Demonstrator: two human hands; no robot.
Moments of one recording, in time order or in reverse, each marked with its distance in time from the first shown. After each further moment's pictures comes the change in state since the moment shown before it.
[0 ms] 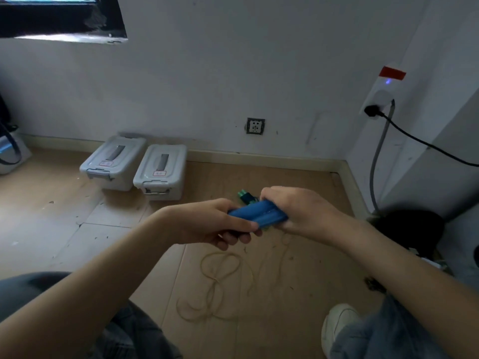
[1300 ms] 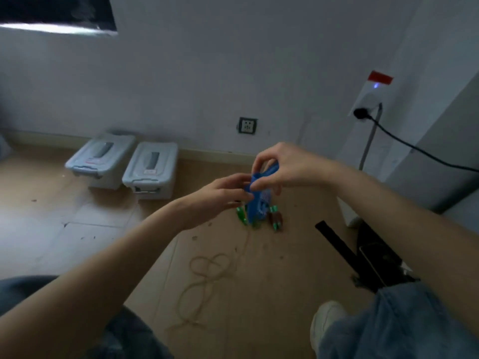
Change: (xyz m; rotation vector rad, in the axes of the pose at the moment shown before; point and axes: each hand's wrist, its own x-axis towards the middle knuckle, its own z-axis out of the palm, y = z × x) left_hand 0.030 0.004 -0.004 -0.030 0.229 0.446; right_hand 0.045 0.008 -0.050 0.430 -0.155 0.200
